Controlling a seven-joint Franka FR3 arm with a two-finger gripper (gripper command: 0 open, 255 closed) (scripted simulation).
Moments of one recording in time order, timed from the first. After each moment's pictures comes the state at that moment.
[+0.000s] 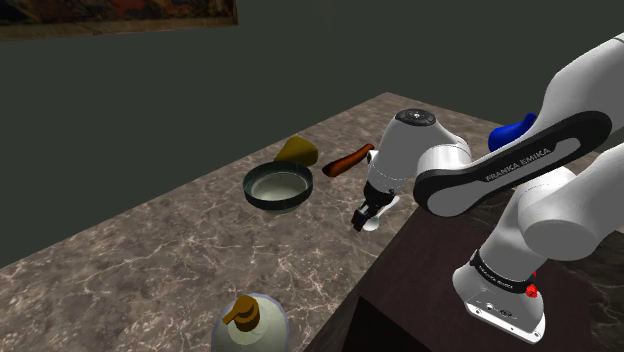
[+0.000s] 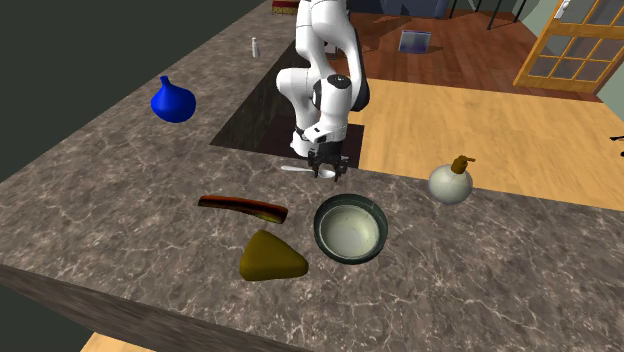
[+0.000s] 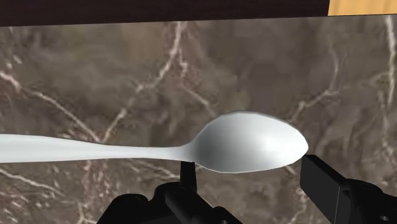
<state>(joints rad) 0.12 -0.49 0.39 -2.91 0.13 2.57 0.42</state>
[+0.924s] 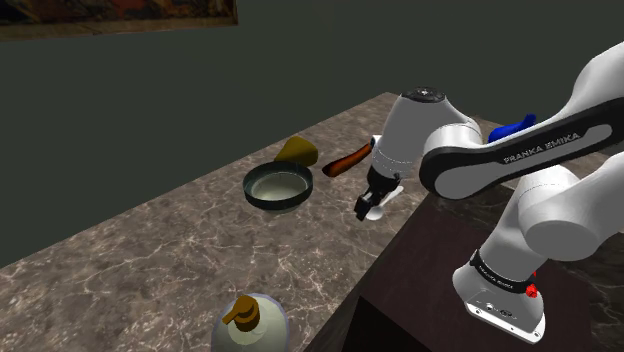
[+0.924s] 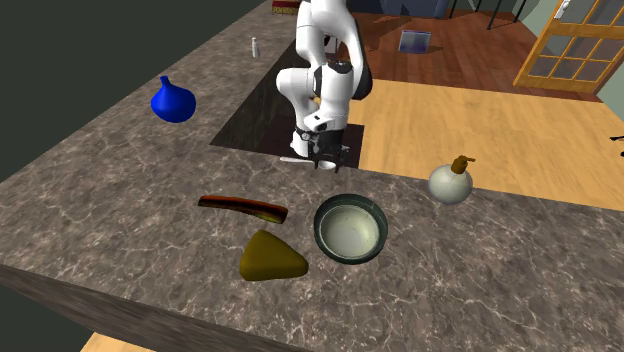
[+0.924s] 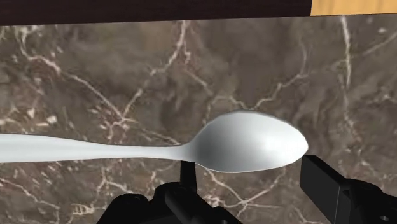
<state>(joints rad) 0.14 -0.61 0.36 -2.87 0.14 2.41 0.40</state>
